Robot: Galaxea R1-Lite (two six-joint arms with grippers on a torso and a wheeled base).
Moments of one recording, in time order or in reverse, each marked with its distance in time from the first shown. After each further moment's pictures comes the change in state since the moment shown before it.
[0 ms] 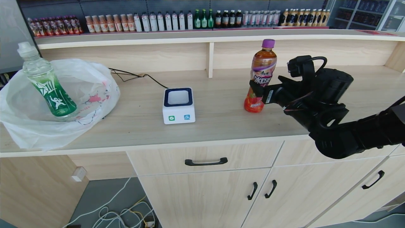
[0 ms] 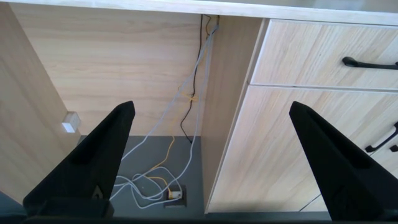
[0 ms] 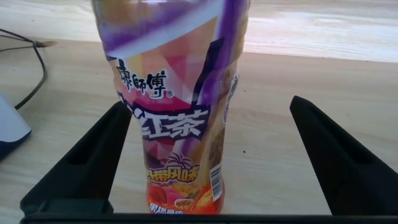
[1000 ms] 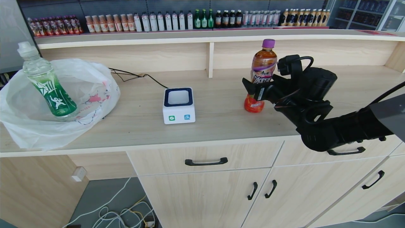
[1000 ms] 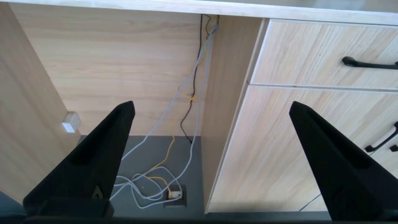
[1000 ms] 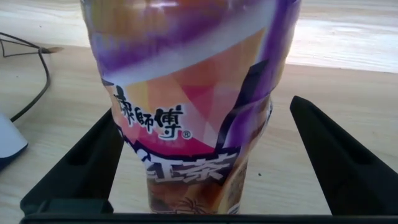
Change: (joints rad) left arm 0.000 0.000 0.000 0.000 0.000 0.000; right arm 0.006 0.093 -0.138 0.015 0.023 0.000
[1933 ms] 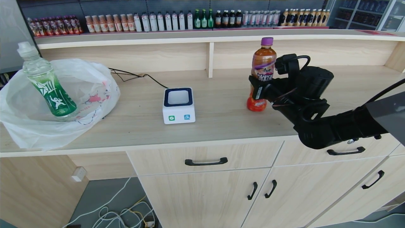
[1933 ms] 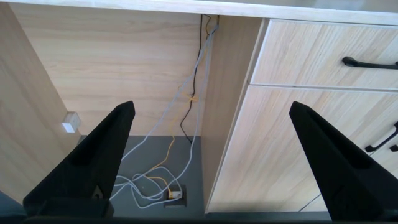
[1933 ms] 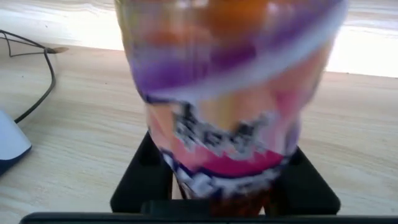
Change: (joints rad) left arm -0.001 0.000 0.000 0.000 0.000 0.000; right arm 0.001 0.011 -0.039 0.015 0.010 -0.002
